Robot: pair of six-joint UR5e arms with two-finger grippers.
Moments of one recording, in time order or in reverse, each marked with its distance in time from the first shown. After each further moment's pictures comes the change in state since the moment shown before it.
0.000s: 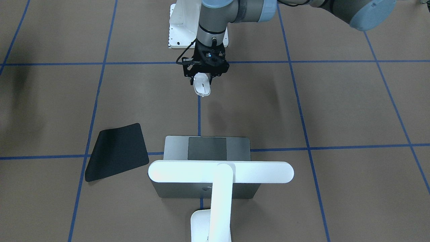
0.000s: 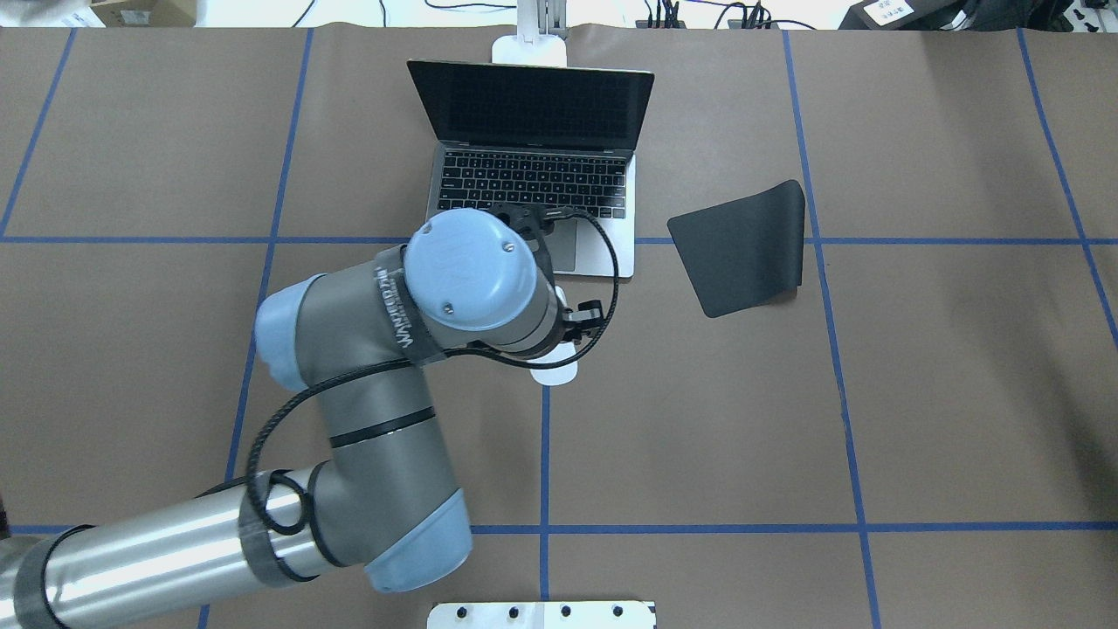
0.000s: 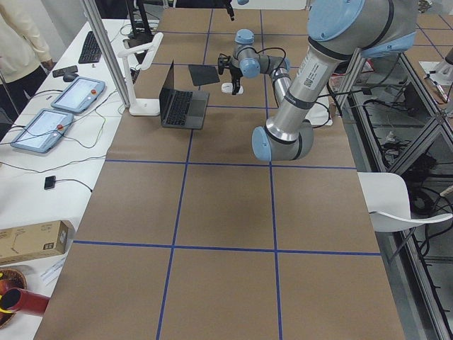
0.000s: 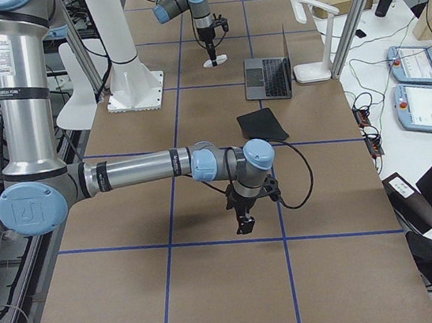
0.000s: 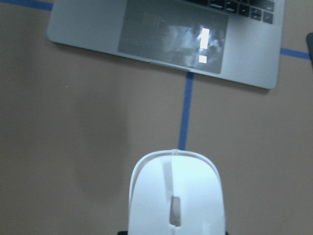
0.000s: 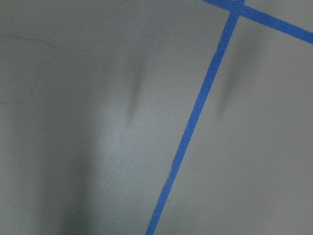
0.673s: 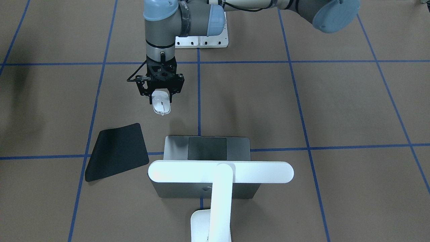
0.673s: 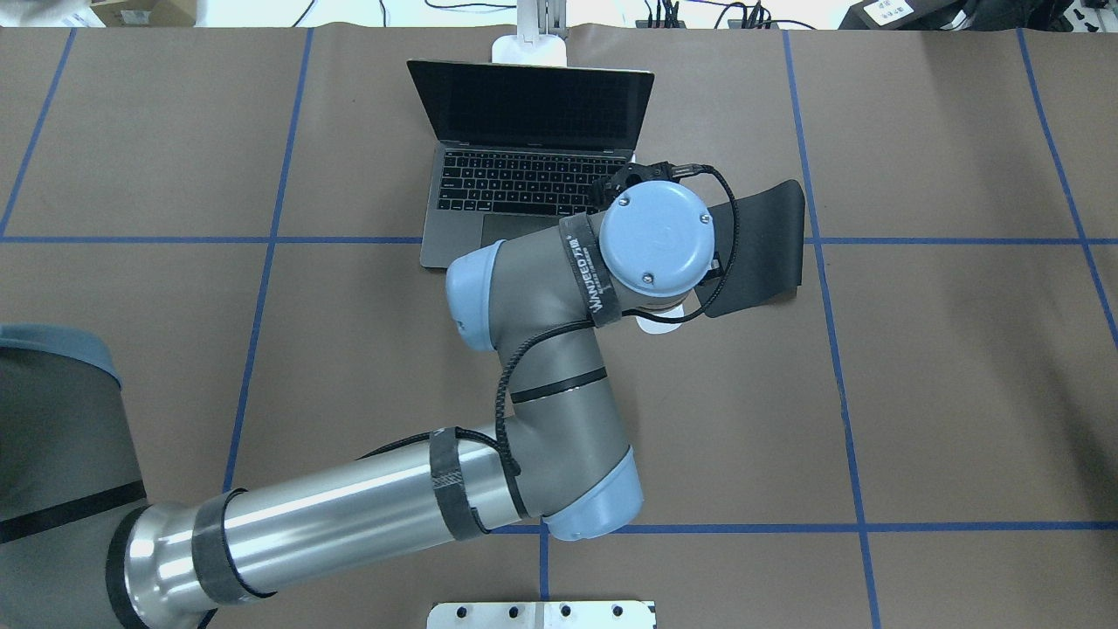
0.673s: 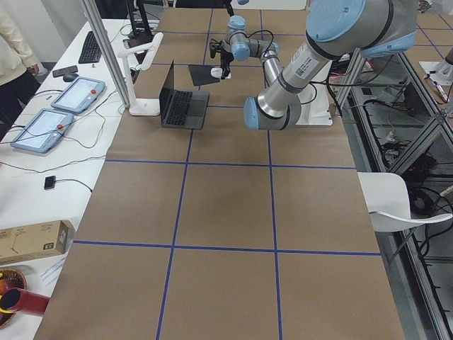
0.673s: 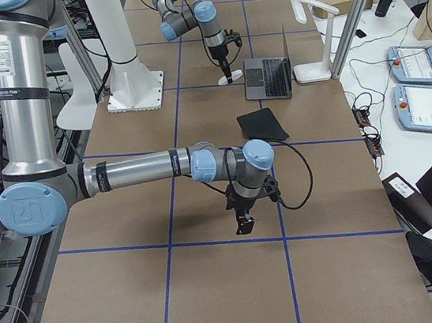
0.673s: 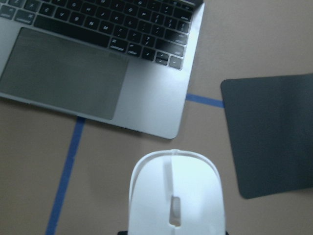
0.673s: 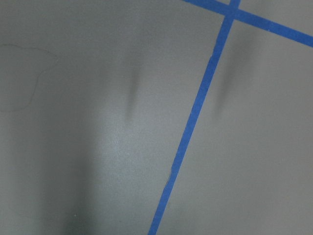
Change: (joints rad) left arm 0.021 -0.284 0.383 -0.127 0.141 -0.073; right arm 0.001 -0.003 0.005 0.001 0.000 0.002
